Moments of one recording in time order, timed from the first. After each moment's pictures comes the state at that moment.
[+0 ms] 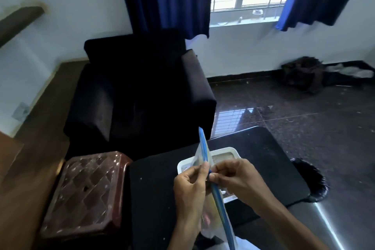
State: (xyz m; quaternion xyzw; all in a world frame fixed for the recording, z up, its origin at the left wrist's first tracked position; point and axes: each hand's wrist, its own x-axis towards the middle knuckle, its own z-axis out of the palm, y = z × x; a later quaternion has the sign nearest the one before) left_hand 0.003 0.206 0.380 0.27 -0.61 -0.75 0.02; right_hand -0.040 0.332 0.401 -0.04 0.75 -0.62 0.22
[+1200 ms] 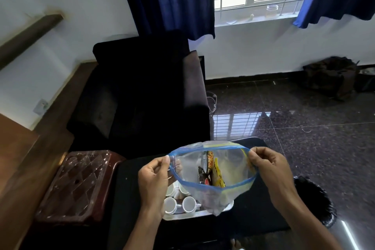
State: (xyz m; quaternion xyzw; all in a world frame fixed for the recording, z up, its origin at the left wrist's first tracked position) left_hand -0.086 0.301 0.374 0.36 -0.63 -0.67 0.16; right_hand -0.167 0.540 0.369 0.08 0.75 -0.65 0.07
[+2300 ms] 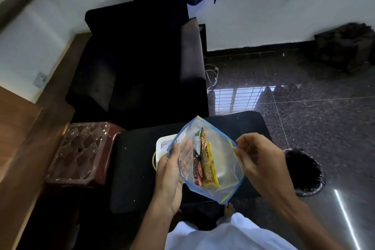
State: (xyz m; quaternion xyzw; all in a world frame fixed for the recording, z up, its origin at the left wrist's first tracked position) left_hand -0.061 0.387 0.382 0.37 -0.51 -0.77 0.02; right_hand -0.127 0.577 0.370 -0.13 0.86 -0.49 -0.02
